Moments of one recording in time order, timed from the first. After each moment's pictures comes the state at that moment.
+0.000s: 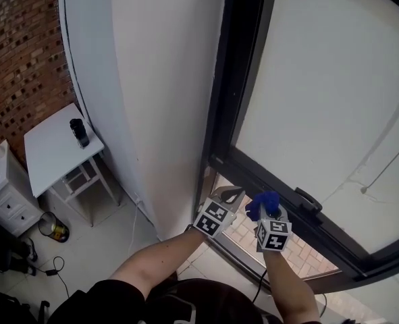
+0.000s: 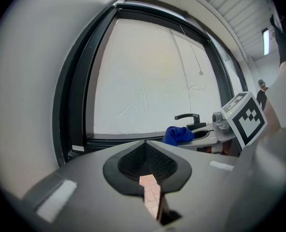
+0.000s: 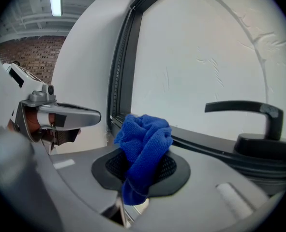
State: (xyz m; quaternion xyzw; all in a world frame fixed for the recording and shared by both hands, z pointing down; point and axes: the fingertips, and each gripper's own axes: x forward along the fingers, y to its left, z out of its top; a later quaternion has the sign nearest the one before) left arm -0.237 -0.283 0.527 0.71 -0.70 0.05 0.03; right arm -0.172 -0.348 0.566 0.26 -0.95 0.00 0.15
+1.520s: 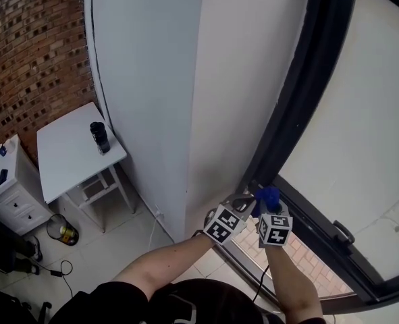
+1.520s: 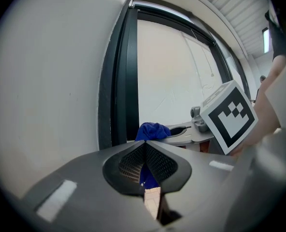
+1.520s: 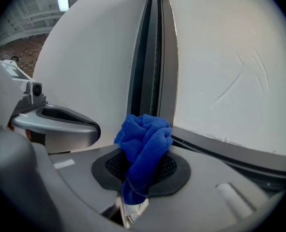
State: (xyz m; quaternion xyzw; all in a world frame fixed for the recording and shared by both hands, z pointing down) left arm -0.359 -0.244 0.530 0.71 -0.70 0.06 0.02; right arm -0.358 -0.306 0.558 0.20 -0.97 -0.03 0.15
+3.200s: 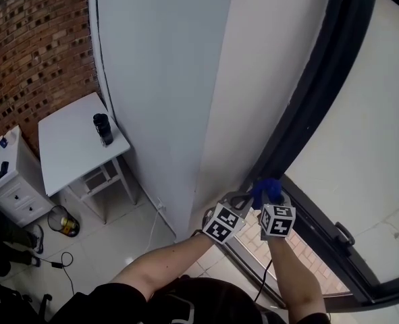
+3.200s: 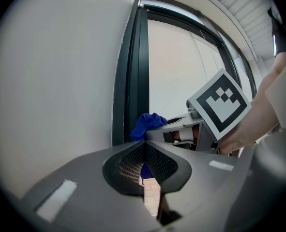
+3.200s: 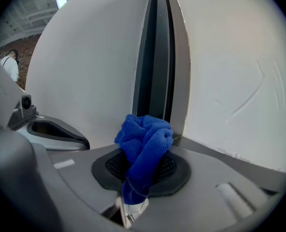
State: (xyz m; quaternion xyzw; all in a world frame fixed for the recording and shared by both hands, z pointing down) left arm -0.382 -0.223 0.541 0.68 -0.73 0.06 0.05; right arm -0.388 -0.299 0.549 0.19 -0.97 -0.02 0.17
